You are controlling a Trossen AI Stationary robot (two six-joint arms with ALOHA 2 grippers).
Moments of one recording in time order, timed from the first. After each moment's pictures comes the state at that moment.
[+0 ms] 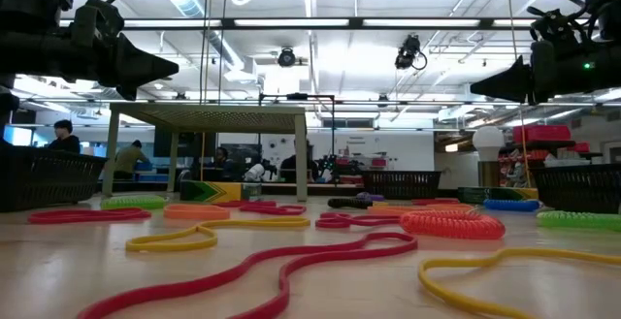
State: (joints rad) left arm 0.33 0.02 0.01 0.08 0.04 -0.06; right arm -0.21 0.09 0.01 0.05 0.33 -0.09
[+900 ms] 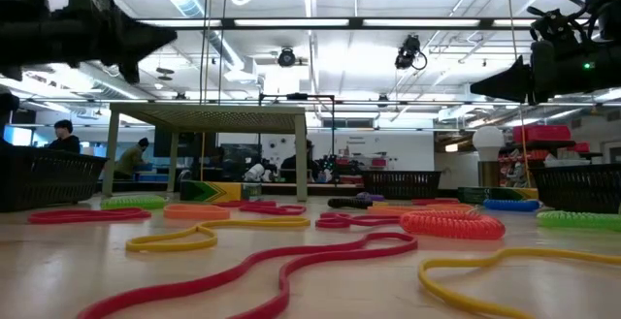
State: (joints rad) left arm 0.33 0.03 0.01 0.34 0.05 -0.15; right arm -0.21 0.09 0.01 0.05 0.33 -0.09
